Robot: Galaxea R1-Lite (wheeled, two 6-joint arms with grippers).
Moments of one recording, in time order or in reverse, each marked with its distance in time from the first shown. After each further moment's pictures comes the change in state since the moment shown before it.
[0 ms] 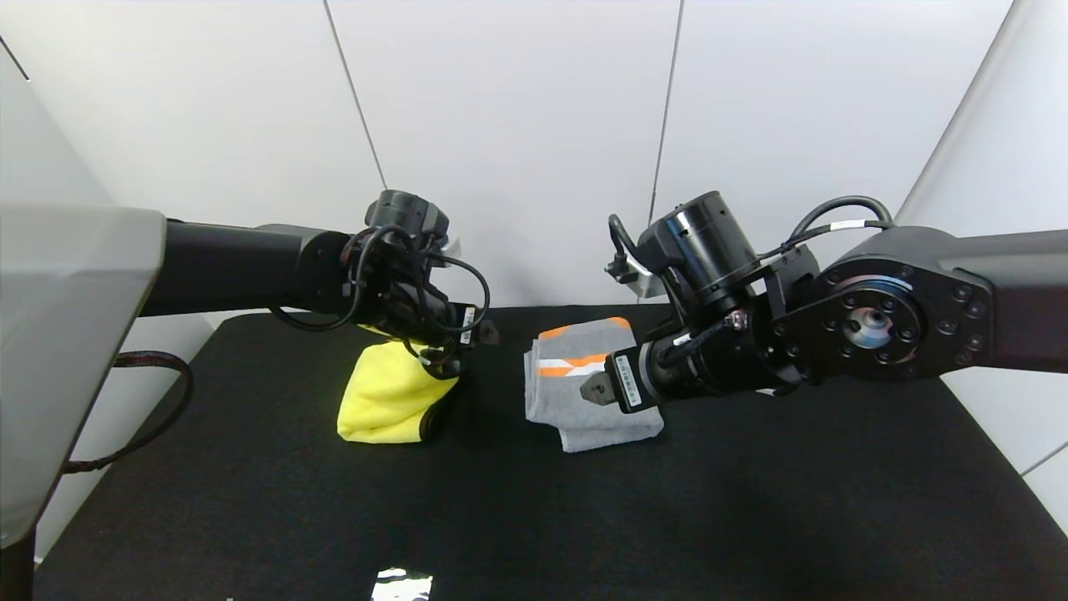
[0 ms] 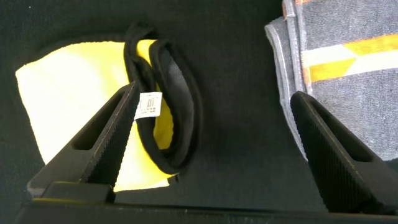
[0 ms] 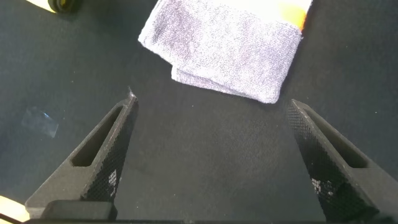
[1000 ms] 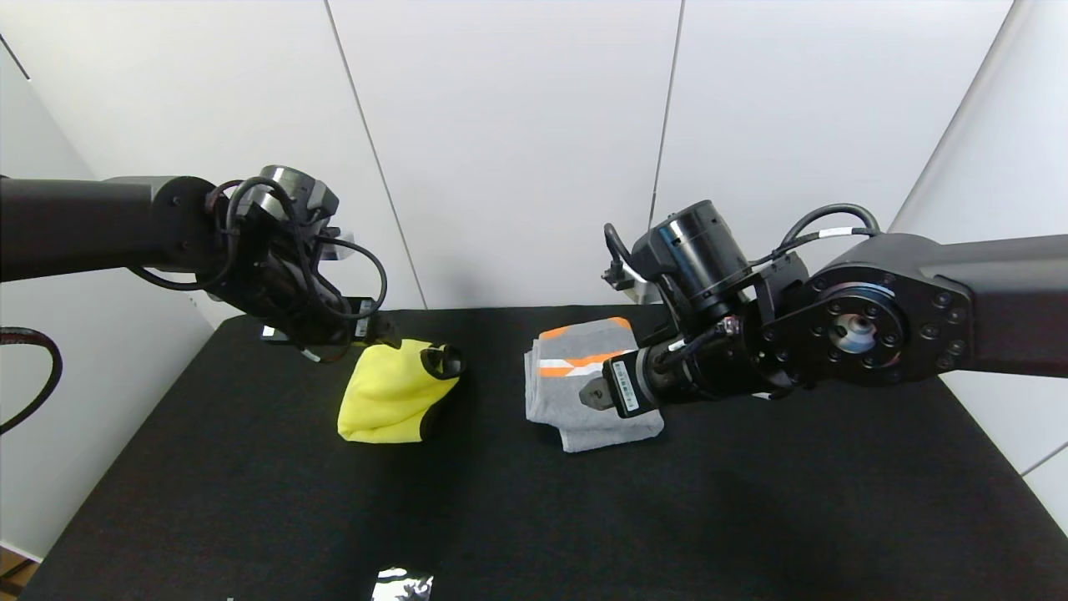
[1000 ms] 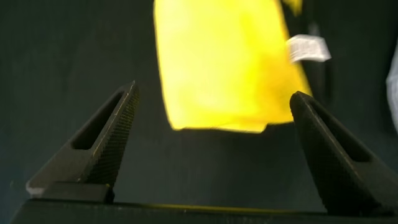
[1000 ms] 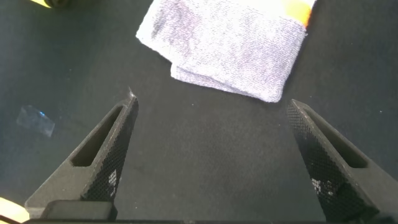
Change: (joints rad) left arm 0.209 -0.099 -0.023 0.291 0.015 0.001; right arm 0.000 0.015 0.000 0.000 0.000 0.000
